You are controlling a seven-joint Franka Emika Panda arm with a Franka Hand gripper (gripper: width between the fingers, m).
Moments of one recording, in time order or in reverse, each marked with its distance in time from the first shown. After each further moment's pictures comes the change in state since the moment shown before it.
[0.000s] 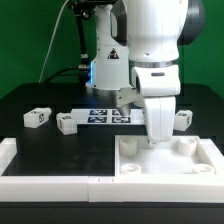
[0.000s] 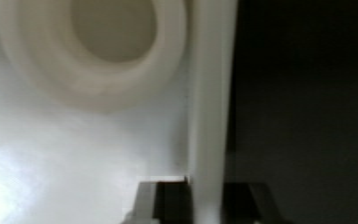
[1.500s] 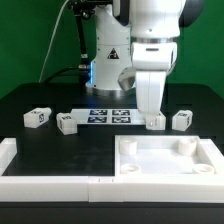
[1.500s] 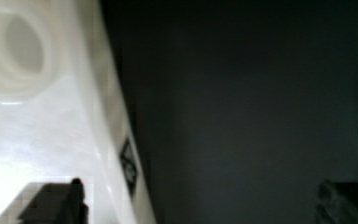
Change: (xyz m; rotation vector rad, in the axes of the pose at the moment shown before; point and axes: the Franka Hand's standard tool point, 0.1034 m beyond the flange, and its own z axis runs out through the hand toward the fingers) arm 0.008 -0.044 -0.043 -0.024 -0.030 0.250
